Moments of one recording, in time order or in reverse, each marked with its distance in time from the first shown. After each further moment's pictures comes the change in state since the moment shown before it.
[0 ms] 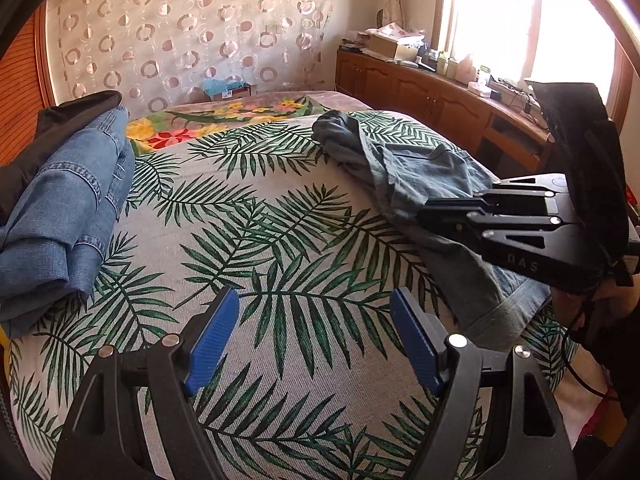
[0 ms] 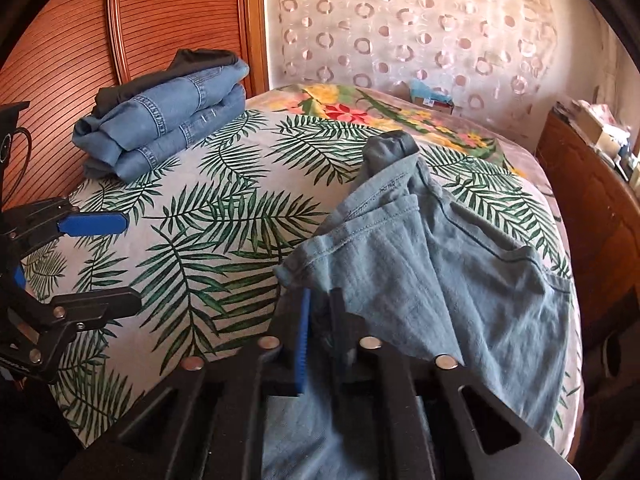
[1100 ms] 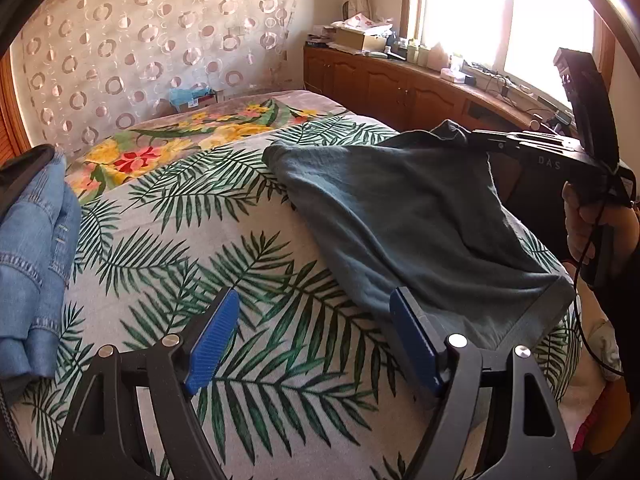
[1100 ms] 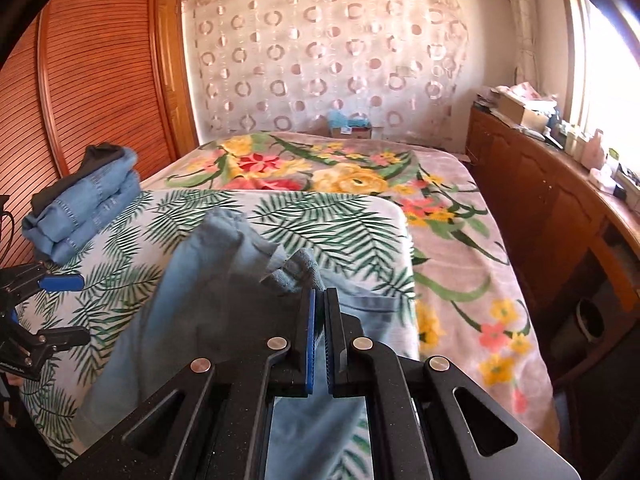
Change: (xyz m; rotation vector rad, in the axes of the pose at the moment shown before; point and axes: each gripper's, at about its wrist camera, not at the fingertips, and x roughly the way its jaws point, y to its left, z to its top) left arm 0.036 -0.040 0.052 0.096 0.024 -0.066; right arm -0.053 -0.101 -0.010 0.193 -0.145 -0.159
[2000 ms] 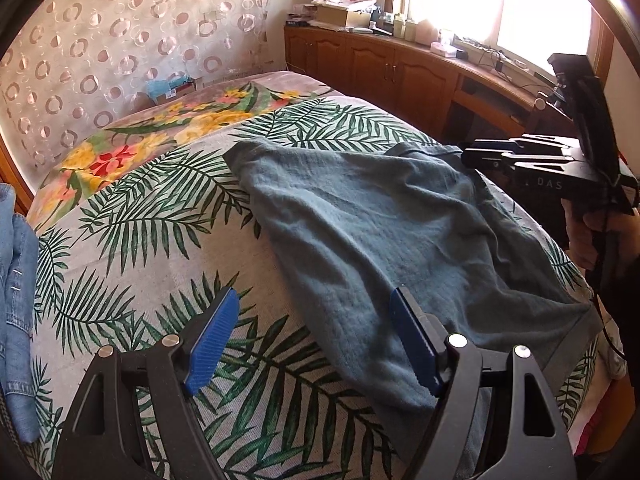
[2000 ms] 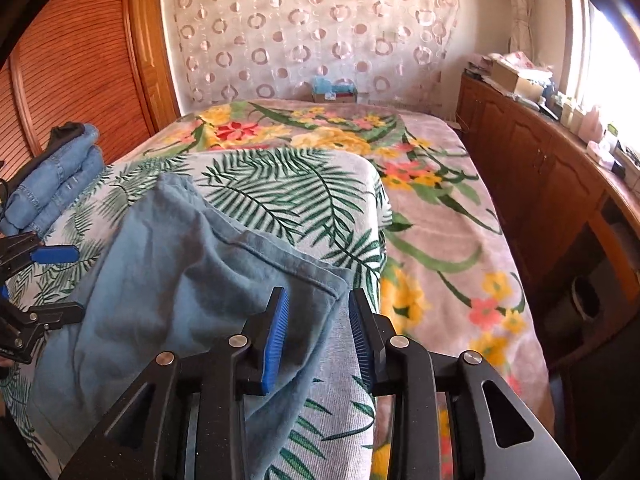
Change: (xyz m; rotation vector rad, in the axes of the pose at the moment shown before) left arm 0.056 -0.016 0.032 0.055 0.083 -0.026; right arm 0.043 -0.030 0.004 0.034 0.129 -0.033
